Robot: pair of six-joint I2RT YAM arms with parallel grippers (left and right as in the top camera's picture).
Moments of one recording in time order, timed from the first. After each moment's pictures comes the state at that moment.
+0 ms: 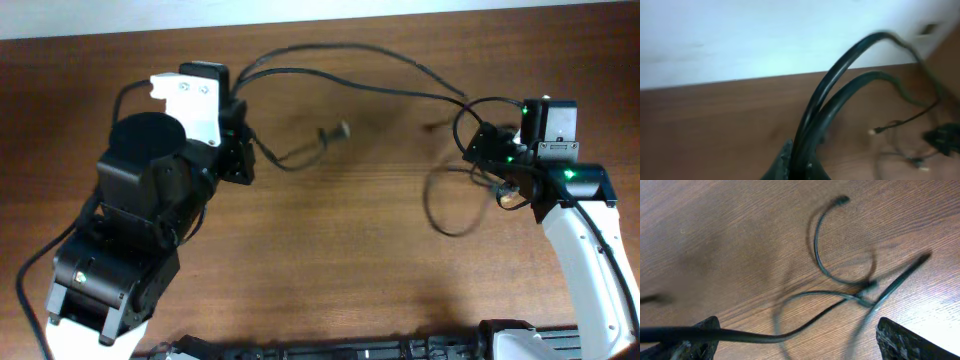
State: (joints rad) left arm -0.43 1.10 1.51 -0.81 -0.10 -0.19; right arm -0.08 1.25 1.04 -0.76 0.06 0.44
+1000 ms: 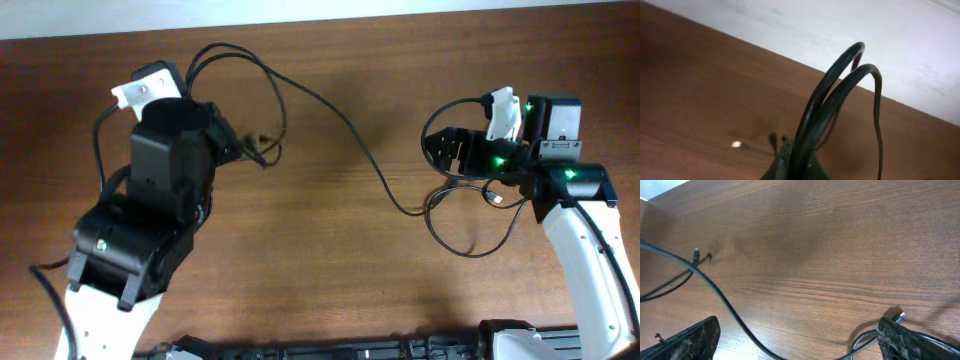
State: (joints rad) left arm -0.43 1.17 1.51 -0.90 -0.41 -0.60; right arm -0.08 1.25 1.04 -0.69 -0.48 0.18
